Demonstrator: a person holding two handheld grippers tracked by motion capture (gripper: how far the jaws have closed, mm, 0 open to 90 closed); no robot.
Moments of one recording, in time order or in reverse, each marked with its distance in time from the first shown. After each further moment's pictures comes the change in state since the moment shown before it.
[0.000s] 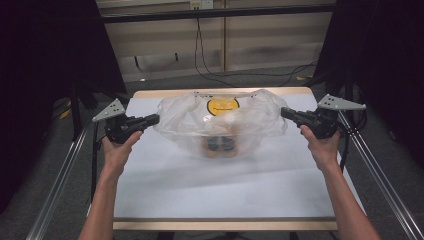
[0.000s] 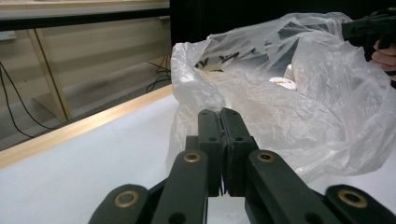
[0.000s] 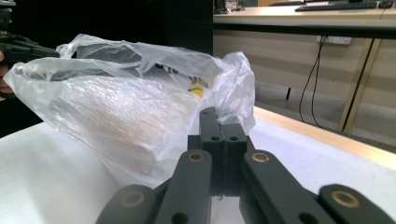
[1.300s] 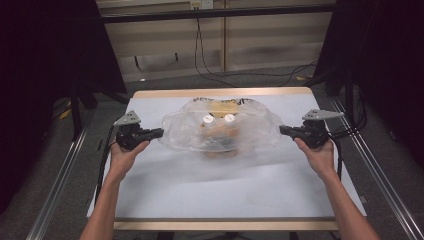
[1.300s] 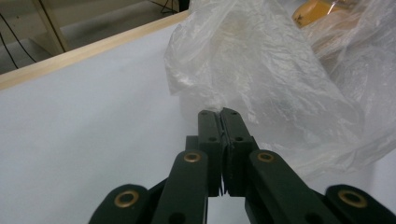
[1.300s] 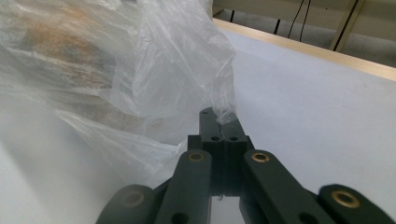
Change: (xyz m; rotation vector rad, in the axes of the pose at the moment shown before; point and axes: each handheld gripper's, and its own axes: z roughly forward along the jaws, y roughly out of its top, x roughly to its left) left arm 0.017 -0.043 0.030 0.231 0.025 -0.008; right arm -0.018 -0.052 0.021 0.271 -0.077 0.005
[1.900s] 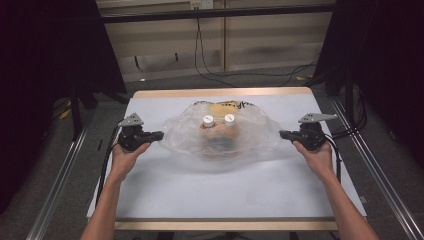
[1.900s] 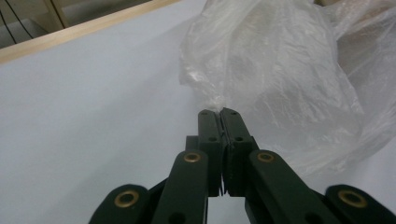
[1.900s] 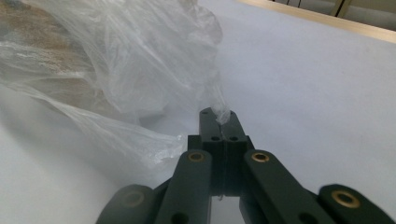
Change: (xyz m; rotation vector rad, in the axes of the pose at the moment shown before) left arm 0.008 -0.012 0.009 0.051 0.017 -0.029; right arm -0.011 -0.016 0.014 0.091 -0.029 0.012
